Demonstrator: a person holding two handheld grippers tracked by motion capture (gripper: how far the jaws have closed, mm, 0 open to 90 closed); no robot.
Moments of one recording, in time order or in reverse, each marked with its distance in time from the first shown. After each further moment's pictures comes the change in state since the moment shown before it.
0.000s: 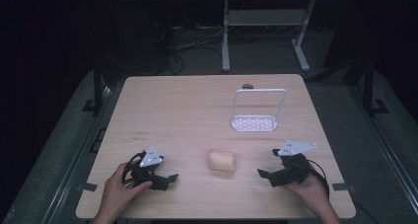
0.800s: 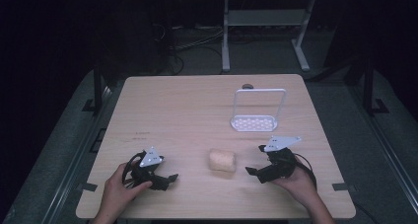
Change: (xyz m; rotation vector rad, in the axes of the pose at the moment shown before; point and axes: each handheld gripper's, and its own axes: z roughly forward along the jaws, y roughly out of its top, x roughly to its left) left arm 0.000 0.000 0.000 0.000 0.000 0.000; right arm 0.010 0.026 0.023 0.001 0.078 -0.064
